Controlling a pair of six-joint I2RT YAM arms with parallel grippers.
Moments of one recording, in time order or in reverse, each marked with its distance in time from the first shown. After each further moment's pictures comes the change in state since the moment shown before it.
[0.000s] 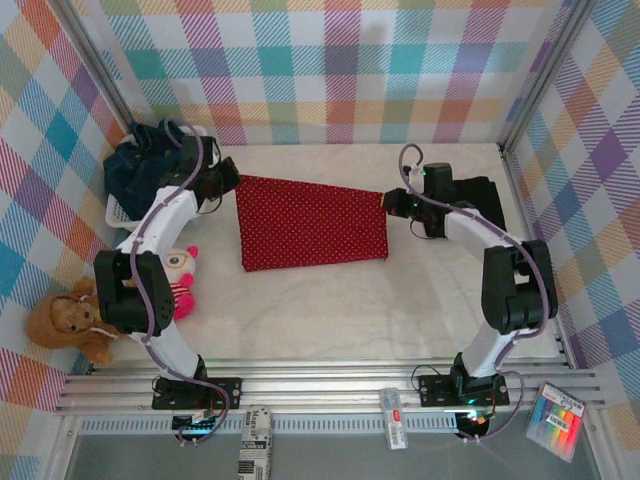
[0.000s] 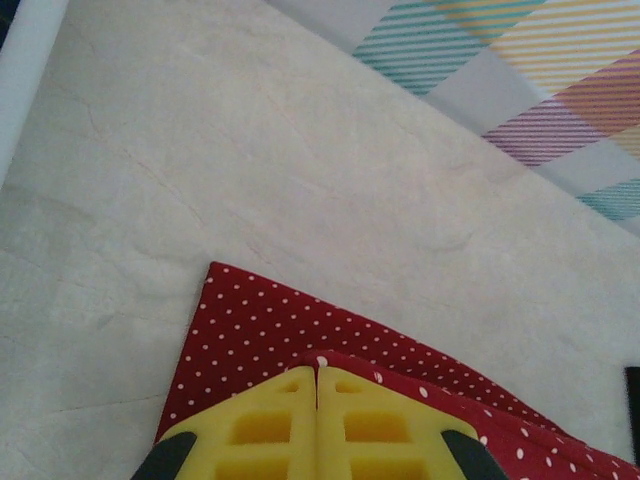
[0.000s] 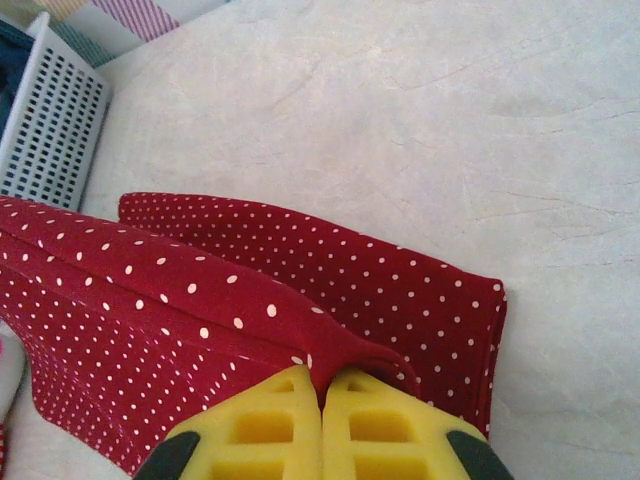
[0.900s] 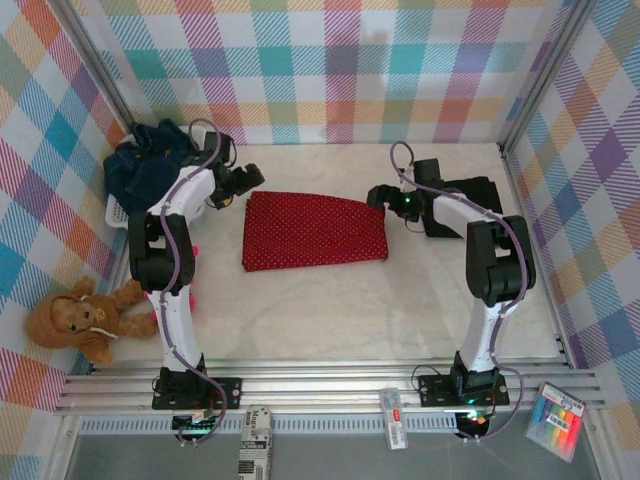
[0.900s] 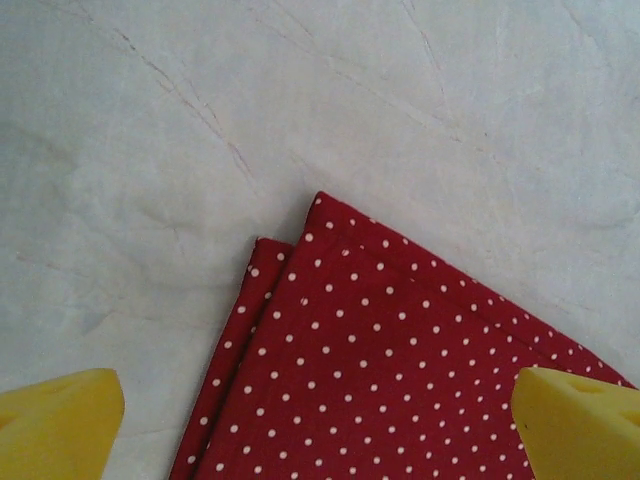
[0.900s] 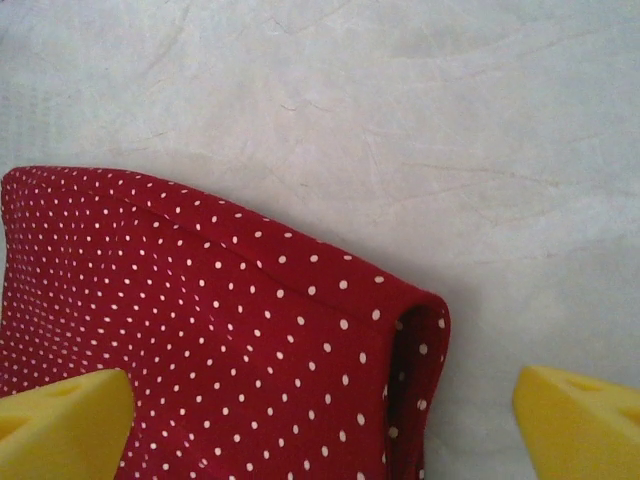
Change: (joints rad) left arm -0.013 0.345 0.293 -0.241 0.005 -0.011; right arm 0.002 0.204 0.182 -0.168 0.059 0.025
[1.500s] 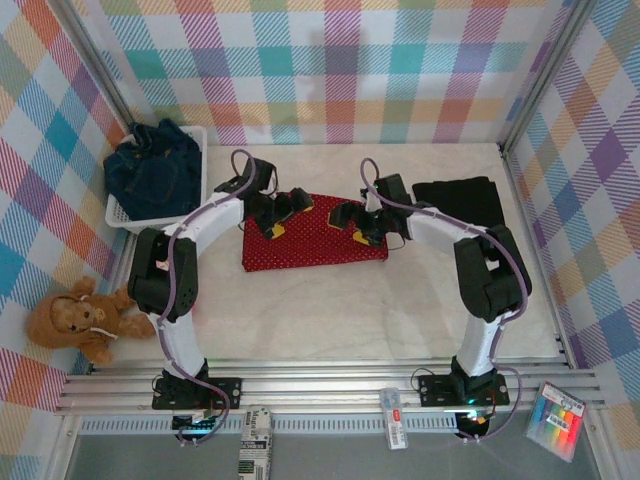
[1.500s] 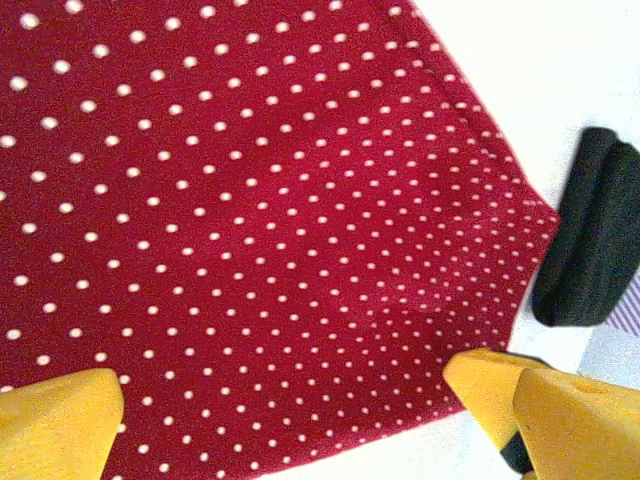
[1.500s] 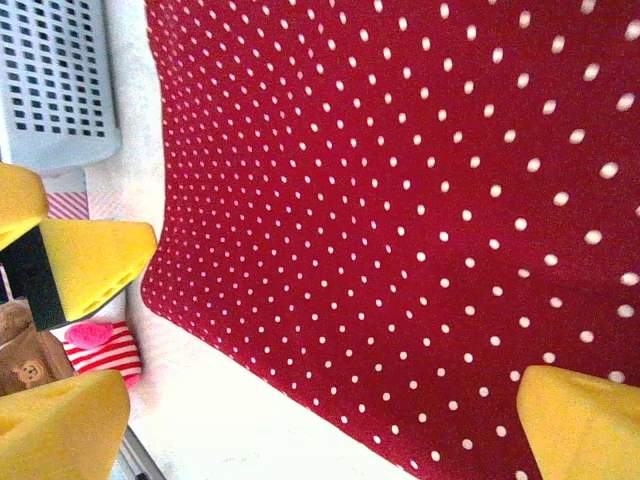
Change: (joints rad) left arm -0.232 -0.204 -0.343 0.165 0.273 -0.287; right arm 0.229 -0.075 -0.106 0.024 -0.150 0.292
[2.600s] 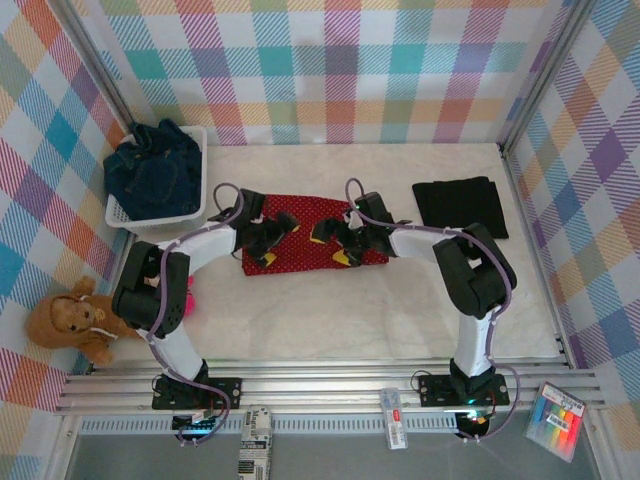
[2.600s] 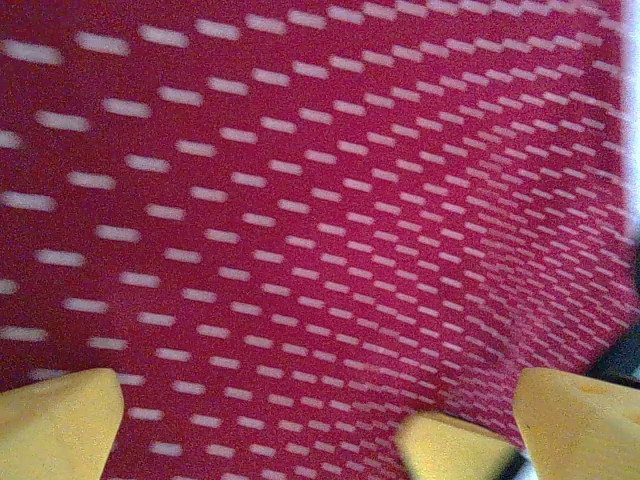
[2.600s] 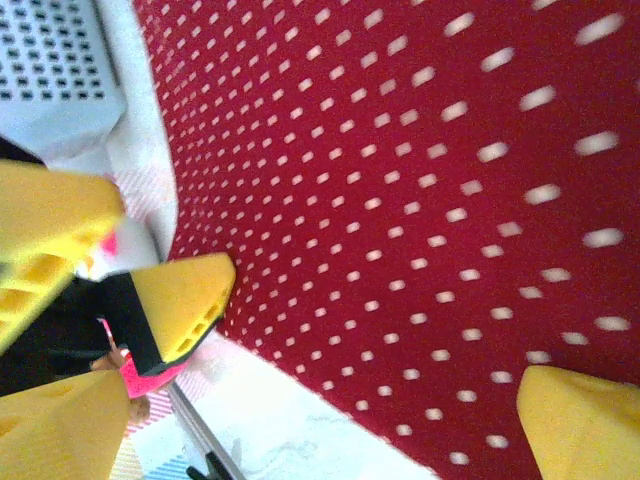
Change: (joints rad) left arm 0.019 -0.137 -0.377 0.223 -0.095 -0.248; right arm 0.100 0.057 -0.105 0.217 -0.040 0.259
